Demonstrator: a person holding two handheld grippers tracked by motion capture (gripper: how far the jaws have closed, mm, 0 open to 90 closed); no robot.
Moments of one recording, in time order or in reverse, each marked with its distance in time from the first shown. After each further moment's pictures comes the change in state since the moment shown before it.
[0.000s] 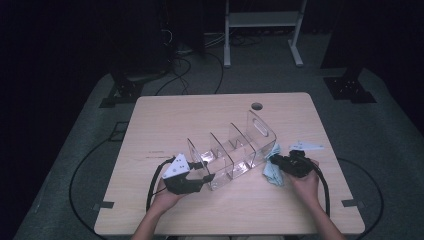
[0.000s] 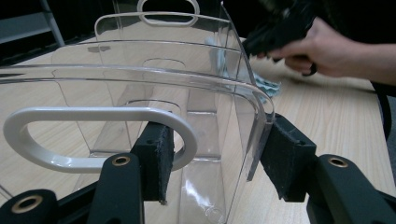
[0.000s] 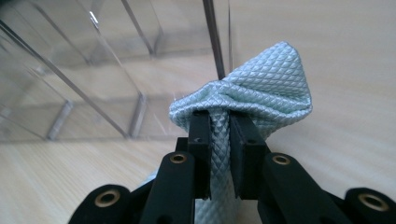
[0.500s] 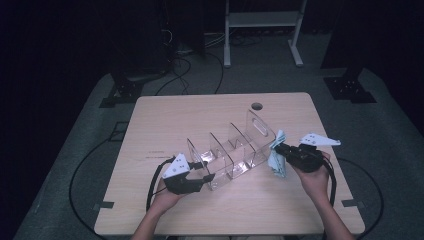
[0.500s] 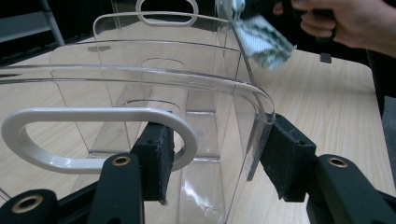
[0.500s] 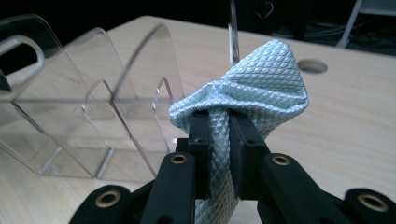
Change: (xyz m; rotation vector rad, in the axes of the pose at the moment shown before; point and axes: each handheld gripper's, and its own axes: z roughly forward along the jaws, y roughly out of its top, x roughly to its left) left arm 0.000 0.000 0.000 0.002 0.000 -0.003; right arm 0.022 0.039 -0.054 -0.172 0.004 -0.110
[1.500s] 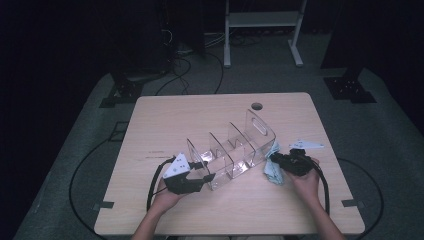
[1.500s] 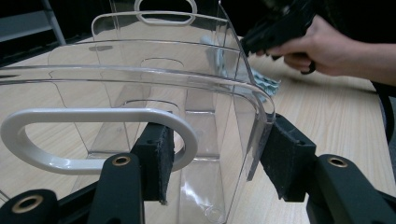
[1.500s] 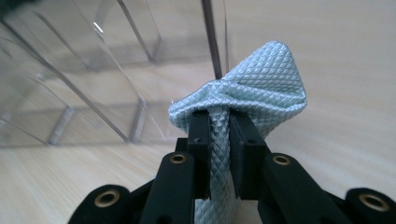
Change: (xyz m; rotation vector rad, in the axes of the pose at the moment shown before) left arm 0.000 0.001 0.000 0.006 0.005 0.000; right arm -0.018 -0.042 0.043 0.139 -0.007 0.087
